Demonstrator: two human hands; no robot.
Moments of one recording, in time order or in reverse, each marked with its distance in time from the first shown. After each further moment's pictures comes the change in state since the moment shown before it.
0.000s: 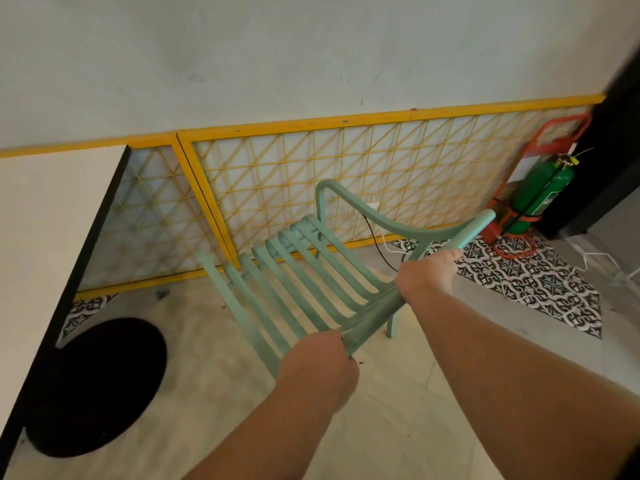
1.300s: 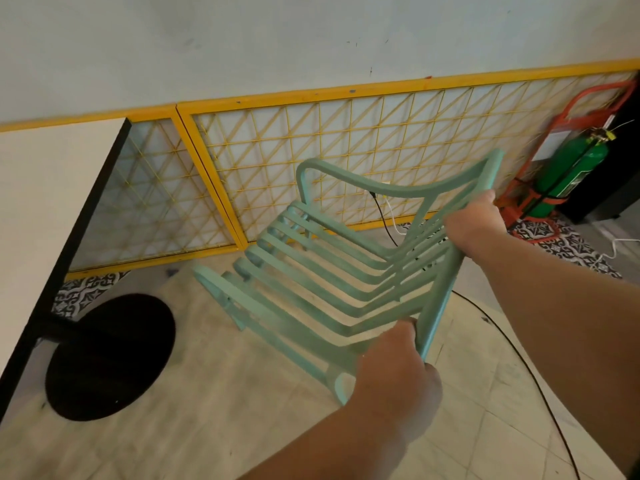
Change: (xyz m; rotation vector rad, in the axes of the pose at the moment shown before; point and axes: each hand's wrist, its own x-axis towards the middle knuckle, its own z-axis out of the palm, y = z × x) left_hand -0.035 0.081 0.056 -0.544 -0.063 0.091; right_hand 0.098 -0.009 -0.045 -0.366 -0.098 -0.192
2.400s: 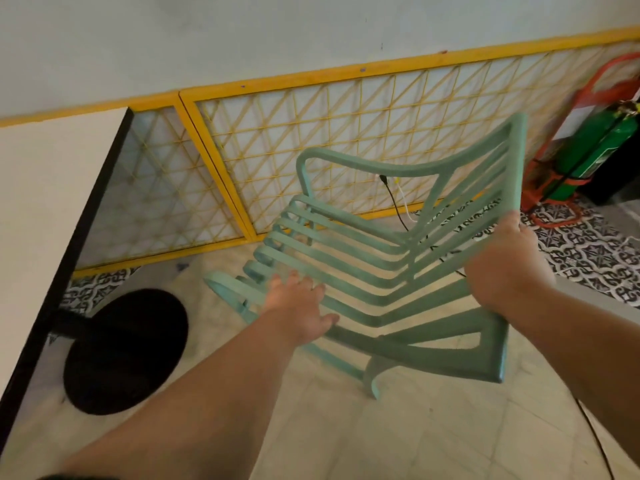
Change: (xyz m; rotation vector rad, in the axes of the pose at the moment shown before) left_hand 0.131 -0.149 -0.110 1.164 -0.121 0.093; right_hand -0.091 0.045 0.018 -0.319 0.047 -0.168
